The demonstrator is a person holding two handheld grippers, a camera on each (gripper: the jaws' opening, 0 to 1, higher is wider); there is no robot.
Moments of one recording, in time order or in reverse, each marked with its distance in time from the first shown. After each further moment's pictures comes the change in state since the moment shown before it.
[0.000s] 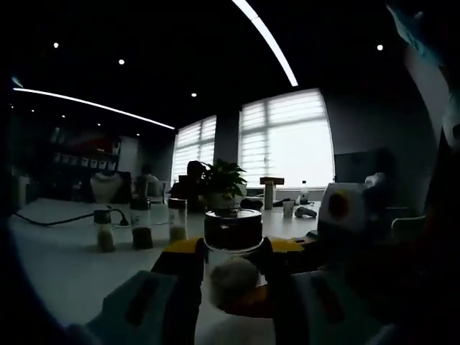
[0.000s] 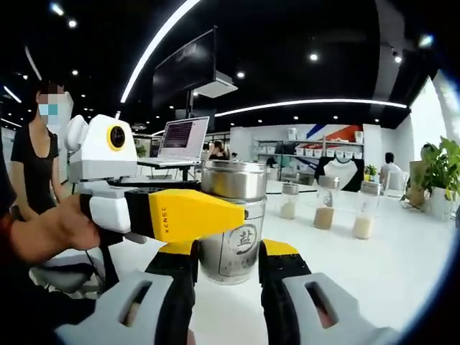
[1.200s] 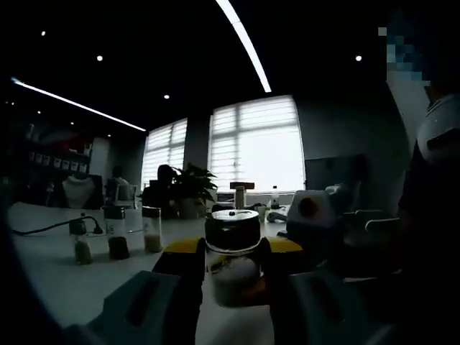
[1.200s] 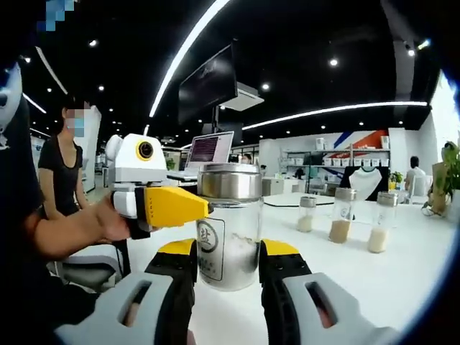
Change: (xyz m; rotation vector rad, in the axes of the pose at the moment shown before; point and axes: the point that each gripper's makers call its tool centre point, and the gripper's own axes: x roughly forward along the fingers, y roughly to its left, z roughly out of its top) left arm 0.009 -0.010 0.010 -0.043 -0.017 -0.134; right arm -0.014 -0.009 0.011 -0.003 -0.041 0.044
